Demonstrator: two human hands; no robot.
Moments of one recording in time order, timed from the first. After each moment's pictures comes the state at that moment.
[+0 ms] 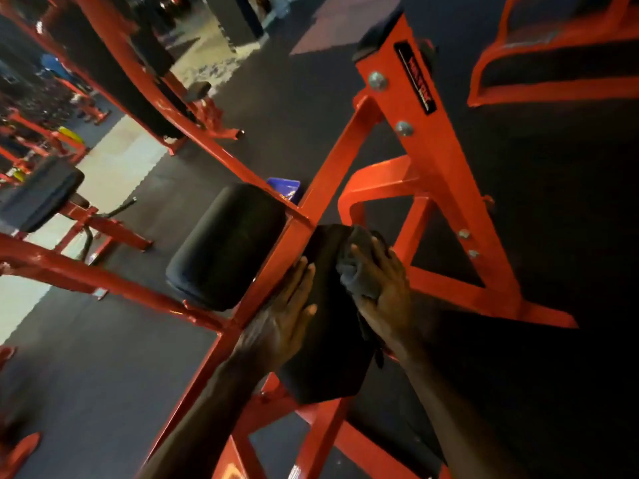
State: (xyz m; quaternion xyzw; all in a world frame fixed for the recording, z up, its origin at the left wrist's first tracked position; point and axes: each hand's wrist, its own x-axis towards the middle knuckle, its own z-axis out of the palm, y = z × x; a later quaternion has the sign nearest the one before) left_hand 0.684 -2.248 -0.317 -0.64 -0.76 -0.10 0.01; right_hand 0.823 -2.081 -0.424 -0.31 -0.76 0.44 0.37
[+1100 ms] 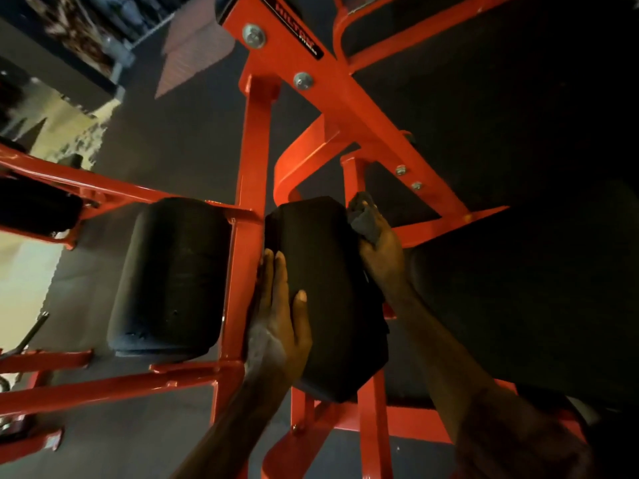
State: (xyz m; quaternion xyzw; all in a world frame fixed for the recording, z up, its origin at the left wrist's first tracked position) left_hand 0.674 -2.248 -0.342 -0.65 -0.74 -0.17 0.00; right_hand 0.806 -2.091 -0.458 -0.48 -0.53 0.53 0.46
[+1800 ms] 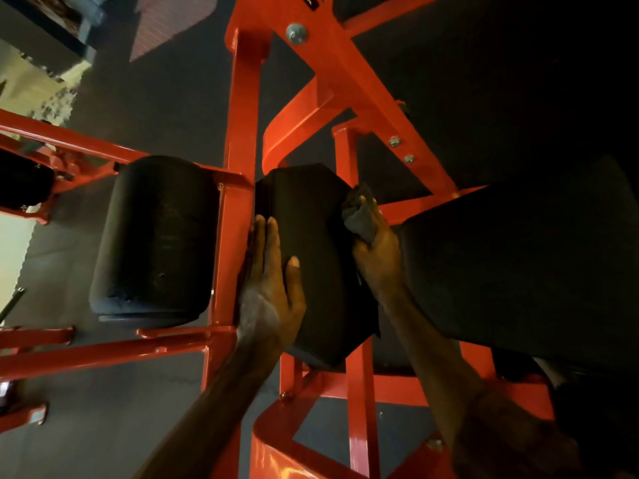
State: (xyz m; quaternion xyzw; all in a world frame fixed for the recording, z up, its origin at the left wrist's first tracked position) left_hand 0.671 -2.248 -0.345 -0.64 -0.75 -0.17 0.00; right_hand 0.815 -2.149 -0.447 -0.51 -0.51 0.55 0.42
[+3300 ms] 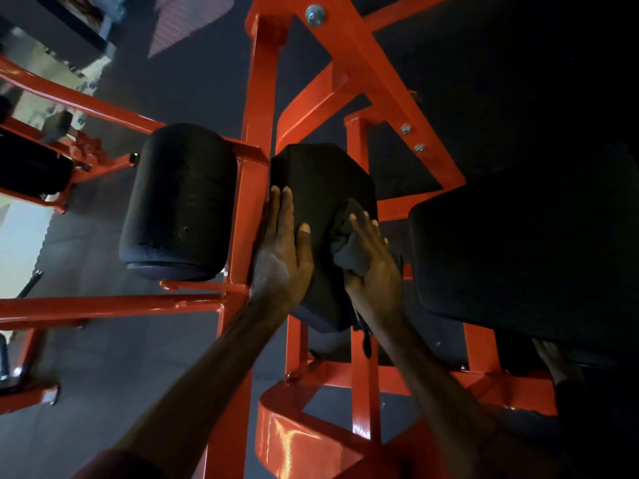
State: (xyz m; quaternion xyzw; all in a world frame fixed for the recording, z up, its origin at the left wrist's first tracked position) left_hand 0.664 -2.247 -0.346 -0.64 -0.74 -0.19 -0.08; right_hand 0.814 -2.243 -0.439 -0.53 -0.61 0.42 0.42
